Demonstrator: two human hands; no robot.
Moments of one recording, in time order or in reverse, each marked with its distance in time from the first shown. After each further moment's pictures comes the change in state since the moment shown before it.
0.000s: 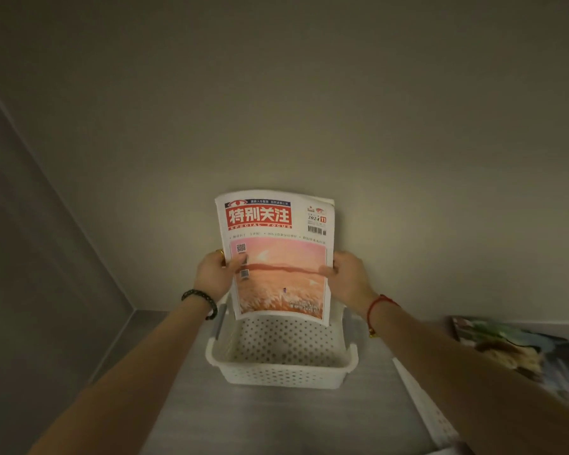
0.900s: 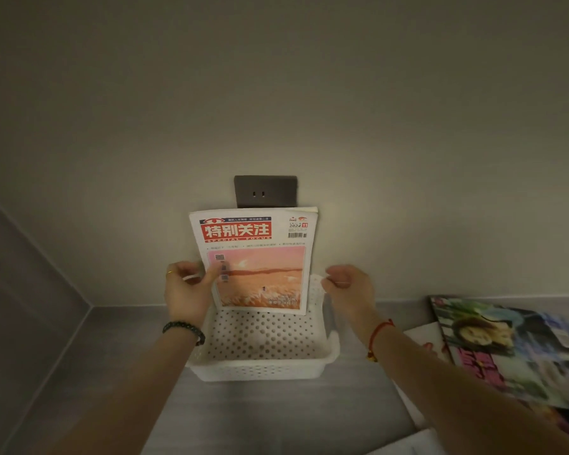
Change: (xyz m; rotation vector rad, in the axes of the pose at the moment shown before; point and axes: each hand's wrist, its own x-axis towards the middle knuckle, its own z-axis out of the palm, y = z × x) left_hand -0.008 -0.050 0.040 -0.279 0.344 -0.084; right_hand -0.005 0.076 0.011 0.231 0.260 0.248
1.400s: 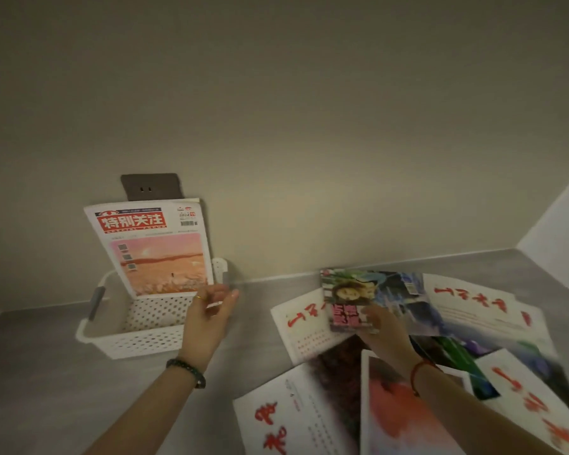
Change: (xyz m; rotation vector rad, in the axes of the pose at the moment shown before) left_hand -0.204 0.040 0.067 -0.169 -0.493 -0.009; right_hand -0.078 0.116 -0.251 -0.489 -0.021 0.032
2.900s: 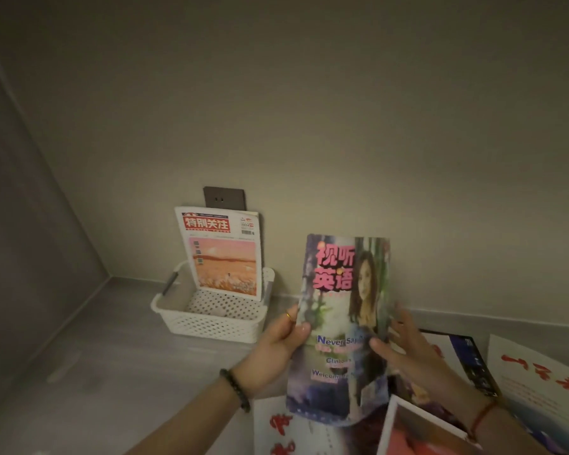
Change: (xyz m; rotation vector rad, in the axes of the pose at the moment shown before) left_hand -0.080 0.055 0.051 -0.188 -0.436 0.037; right_hand -0.006 -0.042 -0.053 0.480 -0.501 -0.154
